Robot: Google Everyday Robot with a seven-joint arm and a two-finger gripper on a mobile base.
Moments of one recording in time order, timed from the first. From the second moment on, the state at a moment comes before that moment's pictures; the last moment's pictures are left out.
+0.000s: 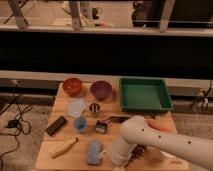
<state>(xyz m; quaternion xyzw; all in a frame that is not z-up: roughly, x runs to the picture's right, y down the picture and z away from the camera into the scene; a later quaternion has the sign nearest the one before) 0.000 0.356 0.644 -0.46 -0.29 -0.10 0.84</state>
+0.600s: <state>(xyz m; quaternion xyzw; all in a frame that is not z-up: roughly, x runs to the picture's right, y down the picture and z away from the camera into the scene) 0.001 0.356 0.645 -0.46 -0.29 -0.10 0.84</state>
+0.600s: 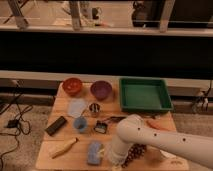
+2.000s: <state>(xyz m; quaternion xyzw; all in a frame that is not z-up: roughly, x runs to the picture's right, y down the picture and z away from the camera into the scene) -0.062 0.309 0.679 -0.42 -0.30 -0.13 0.85</state>
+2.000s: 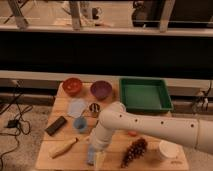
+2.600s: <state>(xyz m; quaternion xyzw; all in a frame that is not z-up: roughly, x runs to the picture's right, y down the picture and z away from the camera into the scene) -0.037 0.343 0.724 -0.42 -0.32 -0.10 0.84</state>
